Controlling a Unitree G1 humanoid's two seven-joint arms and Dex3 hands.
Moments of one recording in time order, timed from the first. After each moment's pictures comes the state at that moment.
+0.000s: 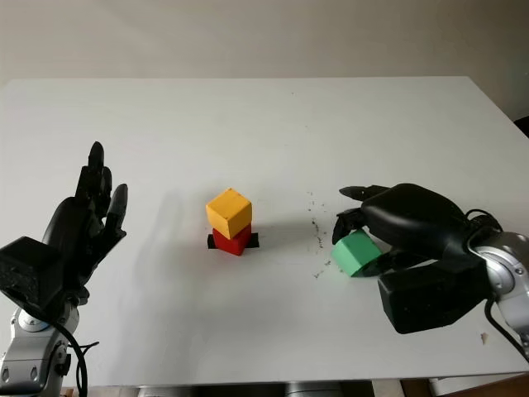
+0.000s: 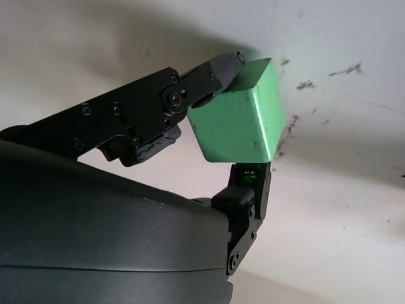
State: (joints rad) left arm -0.01 0.23 0.17 -0.16 0.00 0.06 -0.09; right arm -0.19 -0.94 0.04 -0.03 -0.61 -0.41 0.43
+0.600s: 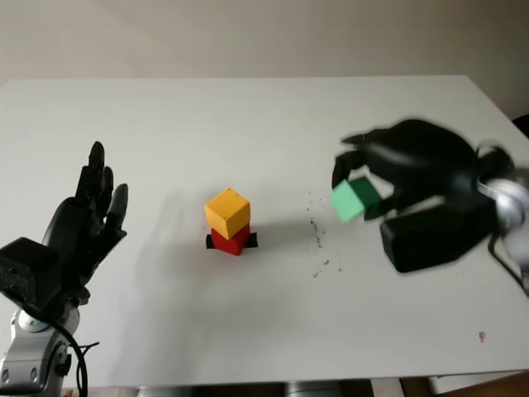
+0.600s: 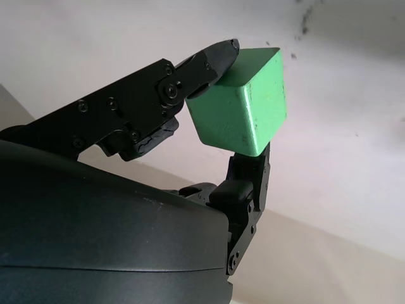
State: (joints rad) left arm -0.02 0.23 0.17 -0.13 -0.01 0.05 -0.10; right arm -0.66 -0.92 0.14 0.17 -0.55 -0.46 0.58
